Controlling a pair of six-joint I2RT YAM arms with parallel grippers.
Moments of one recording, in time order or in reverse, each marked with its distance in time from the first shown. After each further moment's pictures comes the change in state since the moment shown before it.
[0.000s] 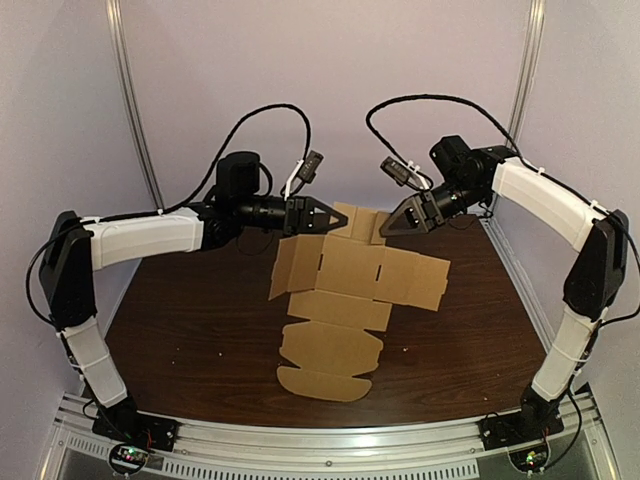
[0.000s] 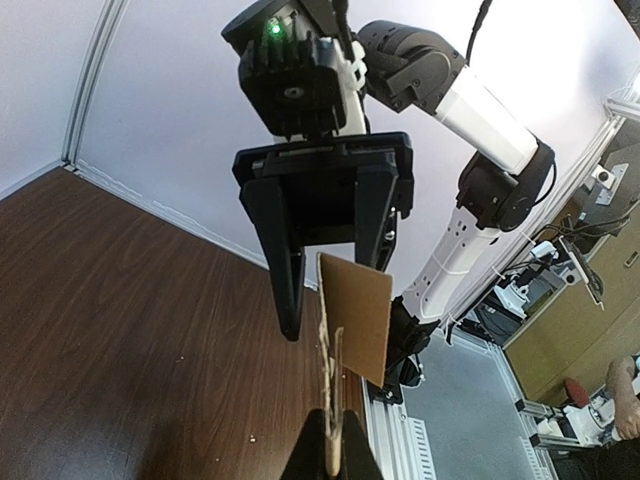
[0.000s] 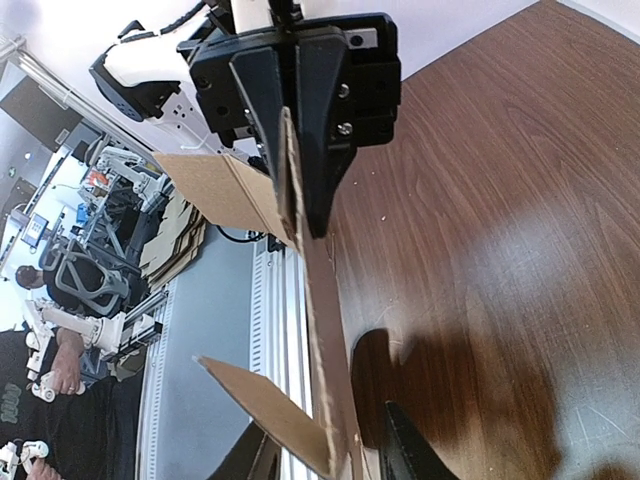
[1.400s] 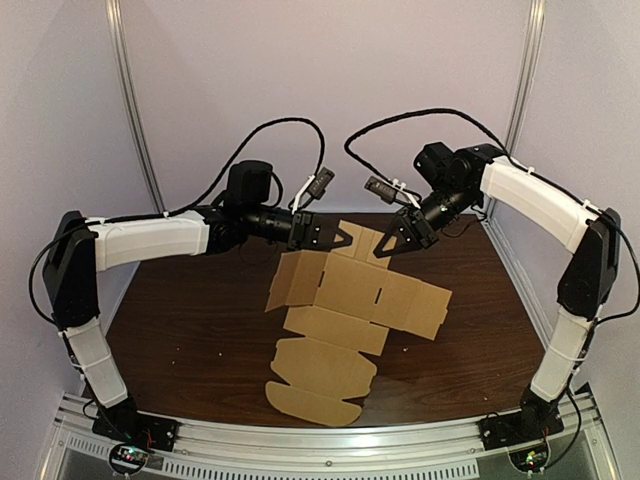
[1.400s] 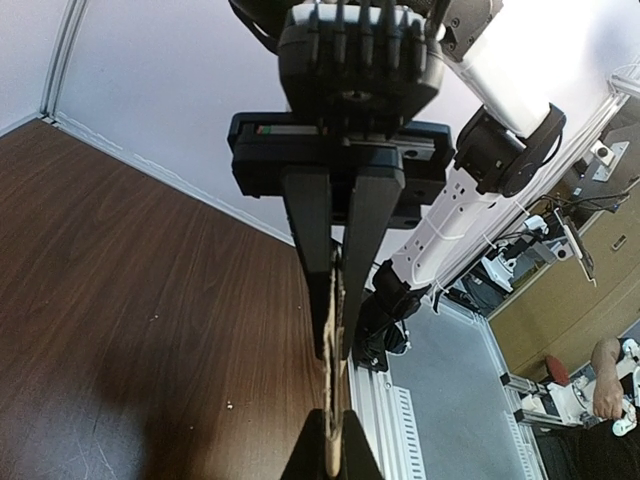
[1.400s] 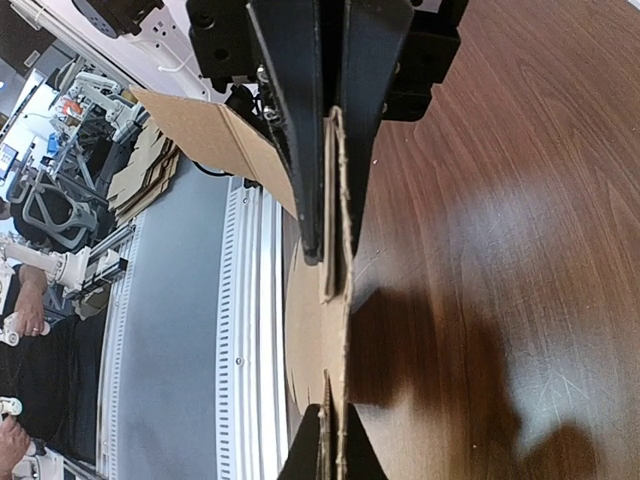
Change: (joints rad) left arm -0.028 0.019 0.004 -0.123 0.029 0.056; right arm 0.089 0.026 0.039 -0.143 0.149 -0.183
